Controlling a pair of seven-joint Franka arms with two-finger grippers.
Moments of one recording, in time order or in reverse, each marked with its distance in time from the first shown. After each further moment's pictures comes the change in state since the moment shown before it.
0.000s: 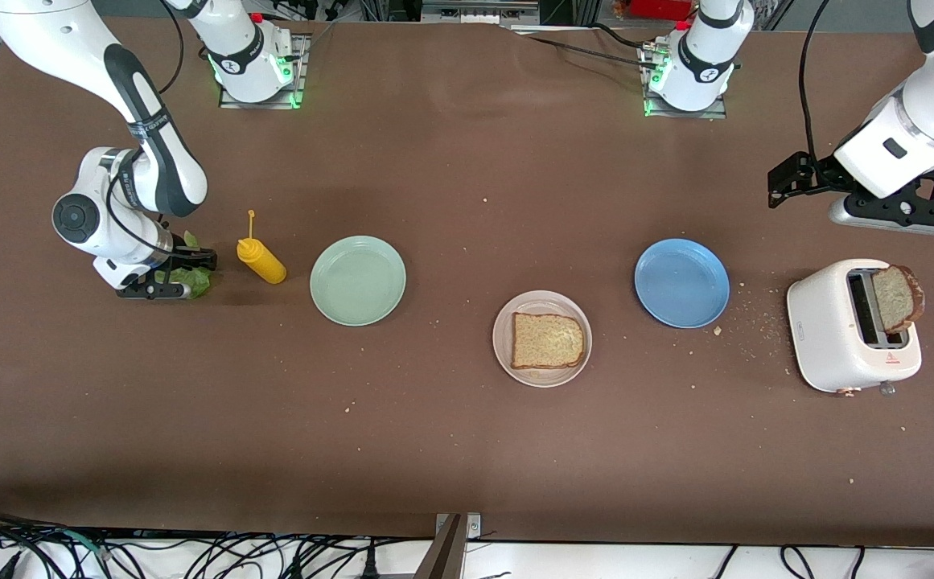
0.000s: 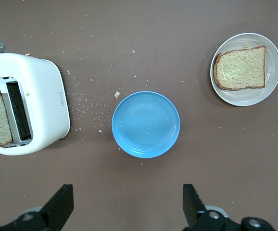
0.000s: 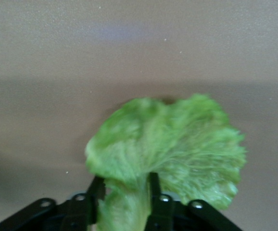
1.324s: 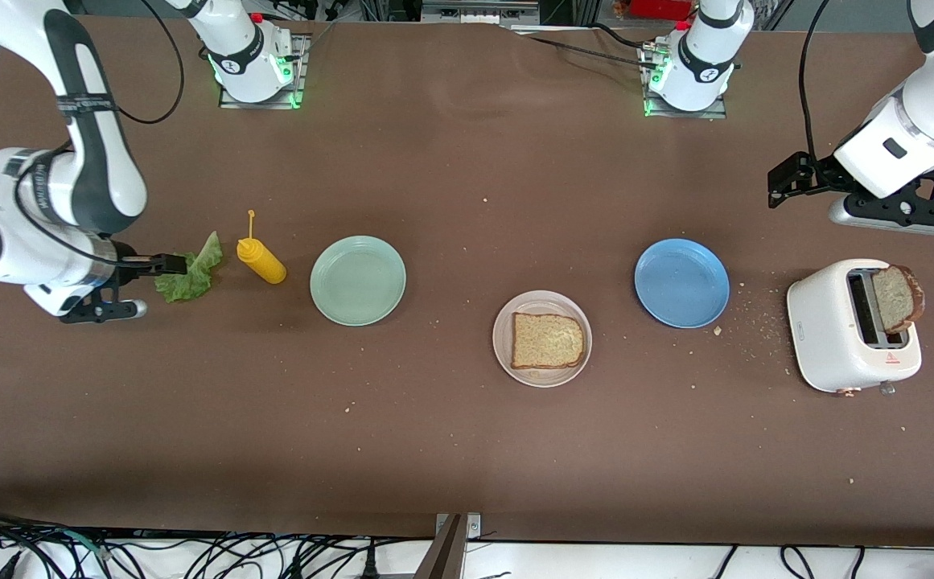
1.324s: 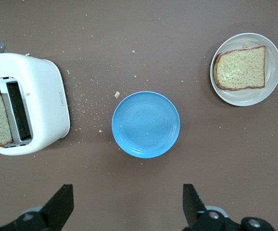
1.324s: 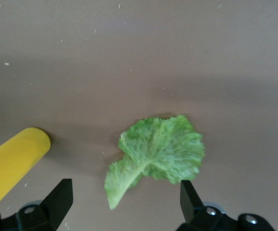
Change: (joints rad) left arm 0.000 0.000 0.000 0.000 0.000 0.000 0.000; right arm -0.010 -0.043 0.018 0.282 0.010 -0.394 -0.060
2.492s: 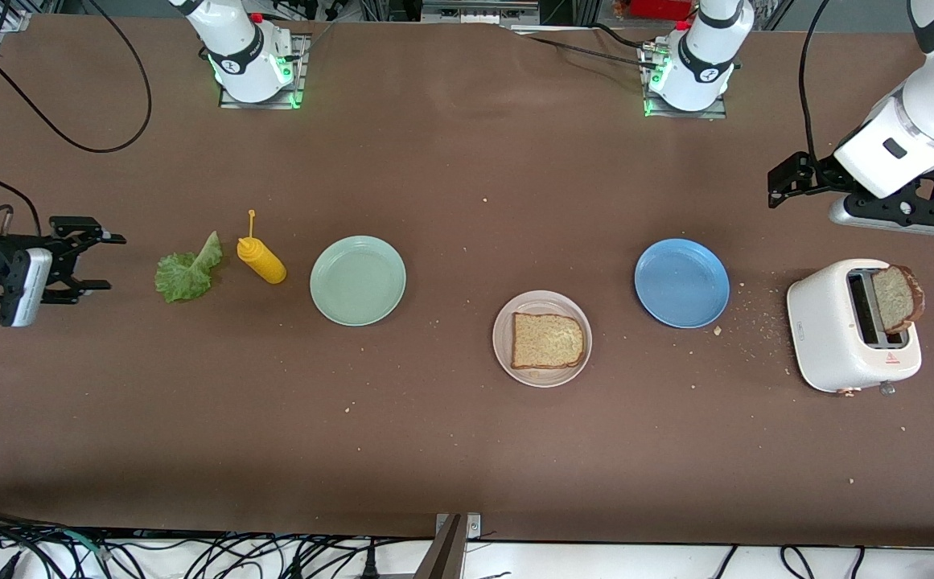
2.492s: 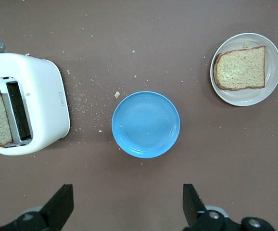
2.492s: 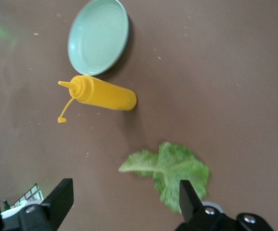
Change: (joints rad) left arm 0.000 0.000 0.000 0.000 0.000 0.000 0.000; right arm -0.200 0.079 -0.028 0.427 0.310 -0.545 -1.051
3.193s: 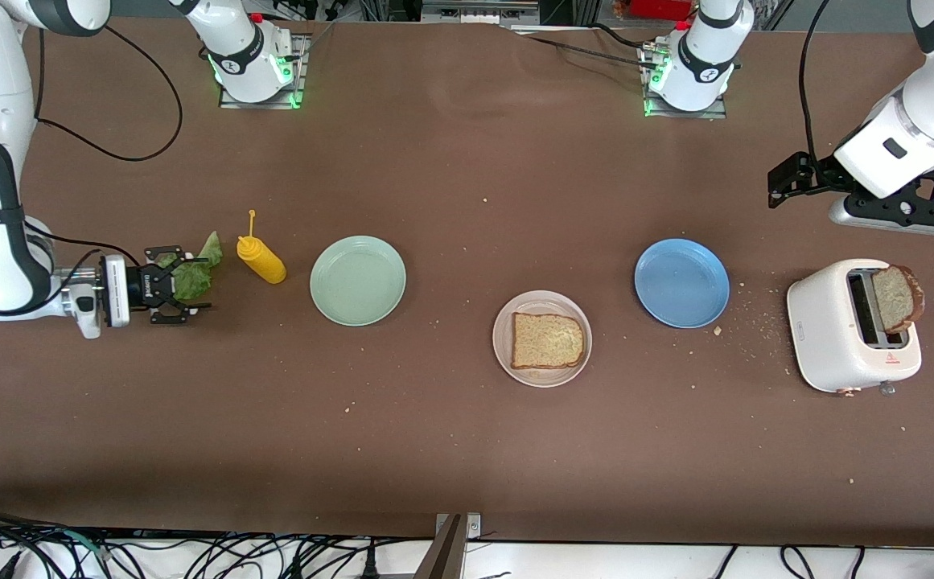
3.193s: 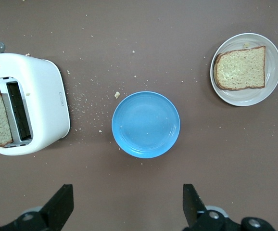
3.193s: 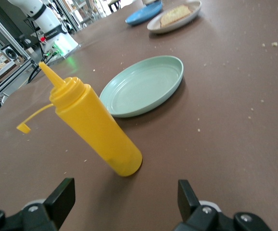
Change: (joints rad) left arm 0.000 0.000 0.000 0.000 0.000 0.000 0.000; right arm -0.049 0.305 -0.005 -0.091 0.480 0.004 -0.821
